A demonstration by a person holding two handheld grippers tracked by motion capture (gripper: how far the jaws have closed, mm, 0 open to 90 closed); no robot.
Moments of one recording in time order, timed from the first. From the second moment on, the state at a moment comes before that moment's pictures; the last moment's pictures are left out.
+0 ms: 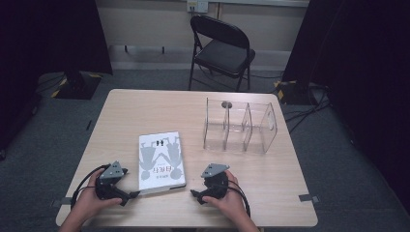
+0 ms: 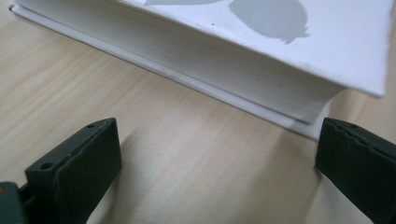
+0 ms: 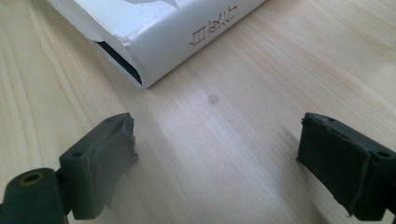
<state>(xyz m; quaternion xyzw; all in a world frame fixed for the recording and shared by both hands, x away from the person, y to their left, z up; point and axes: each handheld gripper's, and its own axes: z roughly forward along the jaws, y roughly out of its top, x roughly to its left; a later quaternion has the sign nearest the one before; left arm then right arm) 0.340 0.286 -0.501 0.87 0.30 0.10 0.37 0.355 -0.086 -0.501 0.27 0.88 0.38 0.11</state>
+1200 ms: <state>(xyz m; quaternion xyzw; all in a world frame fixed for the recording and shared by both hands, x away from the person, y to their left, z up) 0.326 0.244 -0.484 0.88 0.31 0.12 0.33 0.351 -0.048 -0.485 0.19 0.89 0.39 0.10</state>
